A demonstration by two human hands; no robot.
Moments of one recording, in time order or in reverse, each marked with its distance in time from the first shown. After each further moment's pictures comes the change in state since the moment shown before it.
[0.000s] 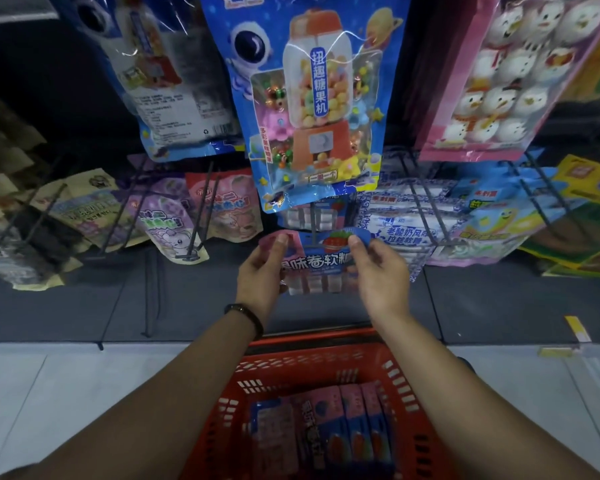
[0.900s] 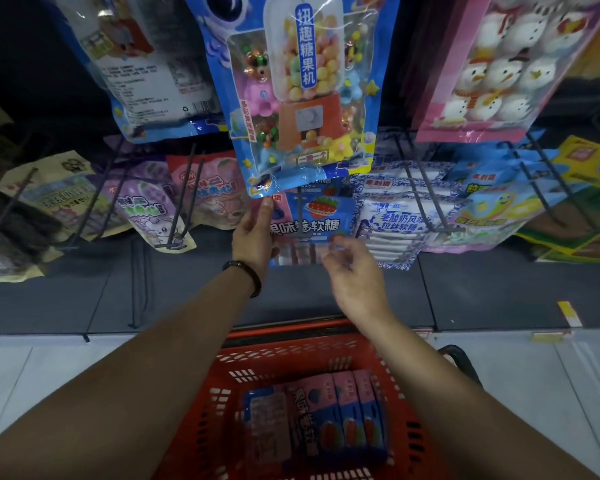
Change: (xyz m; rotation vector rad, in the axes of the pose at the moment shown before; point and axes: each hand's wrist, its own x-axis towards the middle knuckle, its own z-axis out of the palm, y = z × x) left_hand 0.048 0.008 0.018 -0.015 0.105 -0.027; right_hand -0.007 0.023 0.008 -0.226 -0.188 0.061
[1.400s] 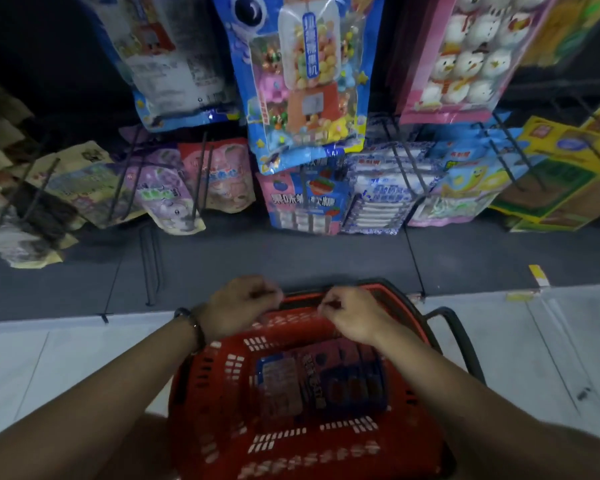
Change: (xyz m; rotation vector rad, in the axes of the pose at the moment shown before) left_hand -0.115 -0.012 -0.117 0.741 -0.582 -0.002; right_hand -0.084 0.037 -0.011 -0.537 -0.385 0.091
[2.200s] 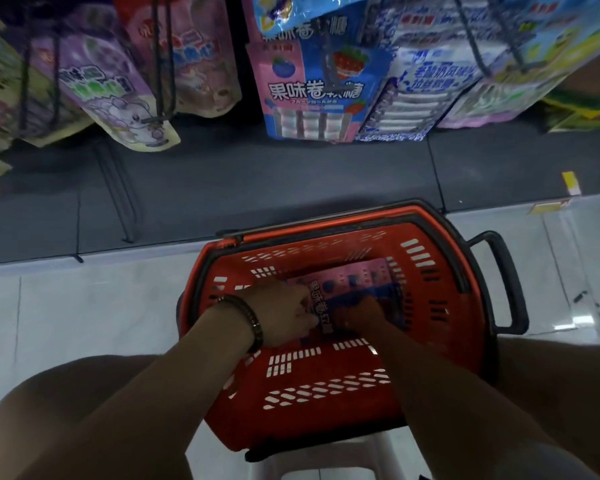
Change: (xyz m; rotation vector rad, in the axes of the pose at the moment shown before) left_hand -0.003 -0.041 0.055 0.766 -0.558 -0.027; right_hand 0.000 0.117 0.175 0.136 -0.196 0.654
